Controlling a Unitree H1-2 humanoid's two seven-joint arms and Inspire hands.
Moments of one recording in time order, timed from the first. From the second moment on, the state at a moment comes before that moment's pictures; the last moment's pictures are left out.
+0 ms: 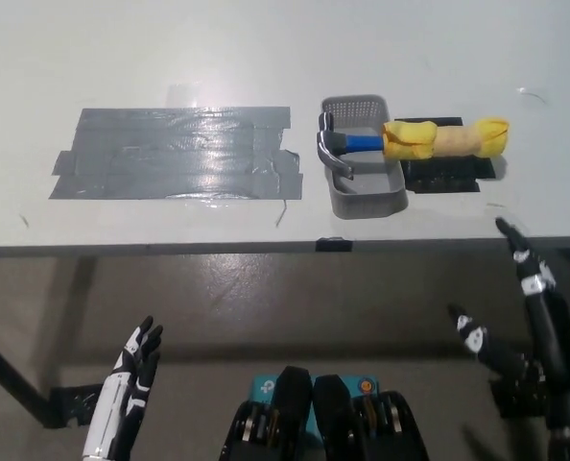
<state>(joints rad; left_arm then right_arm) 0.11 0.12 -0.05 0.01 0.11 -0.22 0.01 -0.08 -0.17 0.06 -0.14 -0.50 -0.20 -0.11</state>
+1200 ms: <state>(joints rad) 0.12 0.12 -0.05 0.01 0.14 -0.24 0.02 -0.61 -0.22 0.29 0.37 -1.03 0.11 -0.24</state>
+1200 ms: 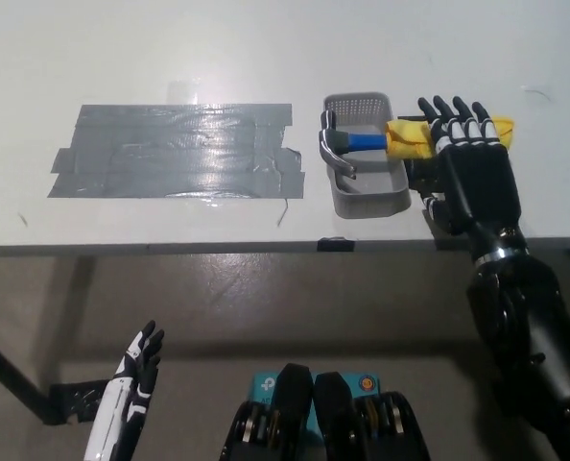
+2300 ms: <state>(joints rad) 0.13 0.12 -0.05 0.02 0.15 -0.26 0.01 -0.79 -0.19 0.35 0.66 -1.02 0.16 -0.30</state>
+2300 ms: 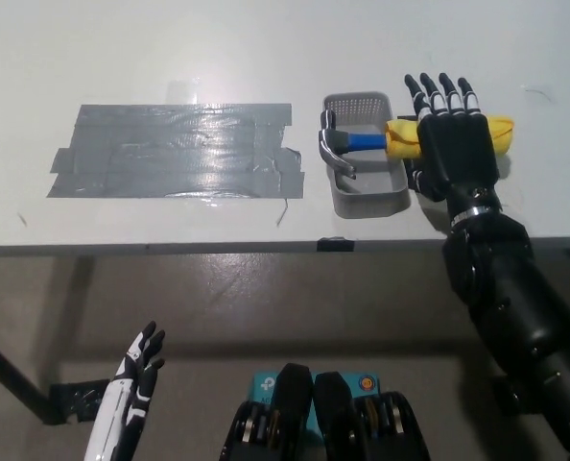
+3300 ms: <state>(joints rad) 0.13 0.12 -0.05 0.02 0.16 -0.27 0.01 -0.89 -0.19 0.41 1.04 -0.98 0.05 -0.59</state>
